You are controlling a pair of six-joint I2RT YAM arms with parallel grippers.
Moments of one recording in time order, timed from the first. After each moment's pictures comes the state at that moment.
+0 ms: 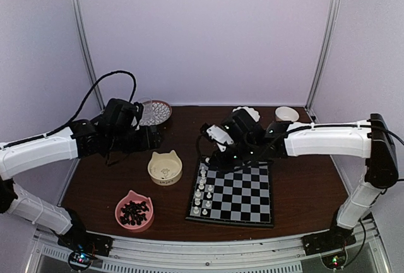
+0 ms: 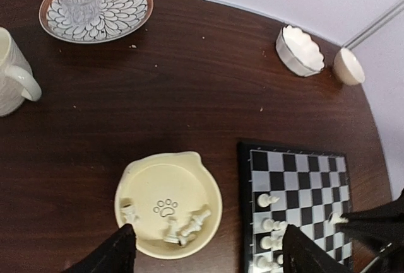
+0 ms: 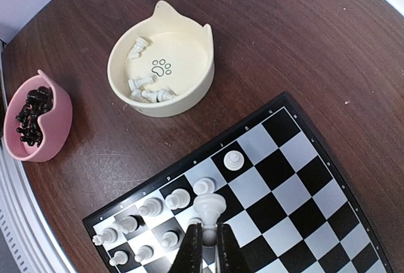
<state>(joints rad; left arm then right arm) -0.76 1.26 0.98 -0.39 -0.20 -0.70 0.96 1.65 1.20 -0.33 -0.01 0.16</state>
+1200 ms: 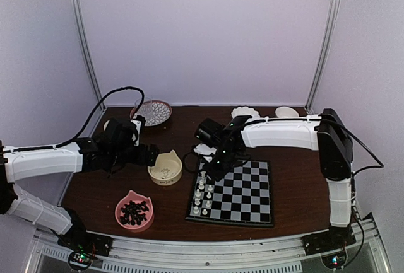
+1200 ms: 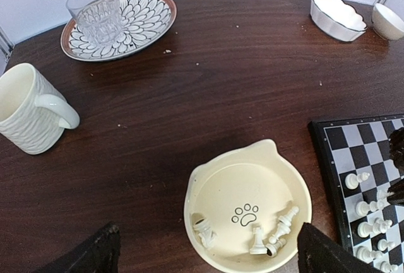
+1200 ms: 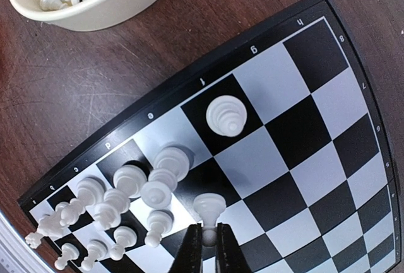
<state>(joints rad) -0.73 1.25 0.75 -0.19 -0.31 -0.35 0.95 2.06 1.64 -0.85 0.01 0.11</state>
